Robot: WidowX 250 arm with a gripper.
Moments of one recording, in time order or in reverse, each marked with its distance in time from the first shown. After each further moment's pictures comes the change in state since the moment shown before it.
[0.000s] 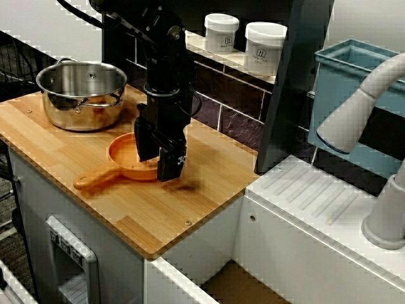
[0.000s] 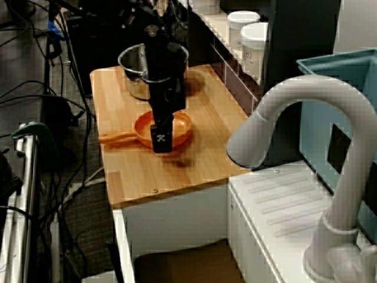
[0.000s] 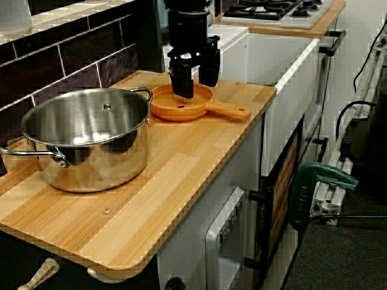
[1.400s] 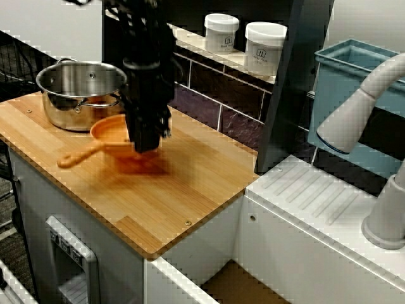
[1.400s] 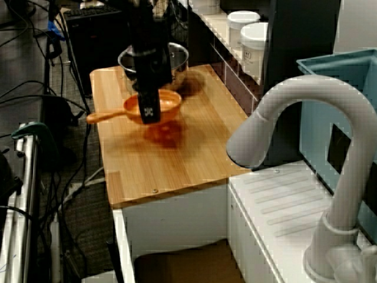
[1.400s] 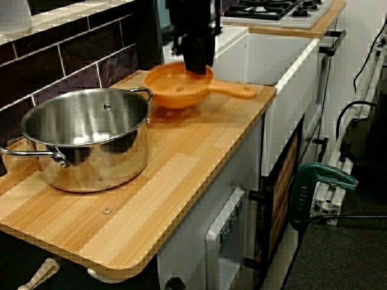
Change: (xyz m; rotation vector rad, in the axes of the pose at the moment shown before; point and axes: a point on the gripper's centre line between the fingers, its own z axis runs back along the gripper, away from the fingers) arm -0.013 0.011 0.042 -0.054 -0.043 0.057
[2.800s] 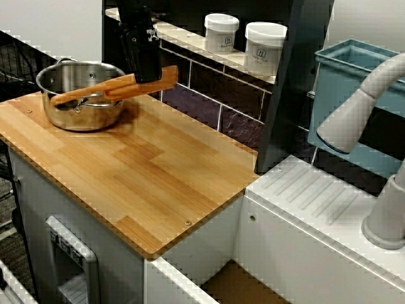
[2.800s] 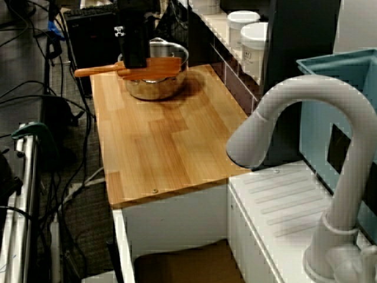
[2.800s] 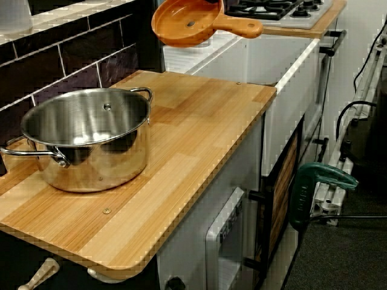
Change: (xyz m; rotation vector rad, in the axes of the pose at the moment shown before) arm -0.003 -0.019 0.083 -0.392 -0.027 -0.229
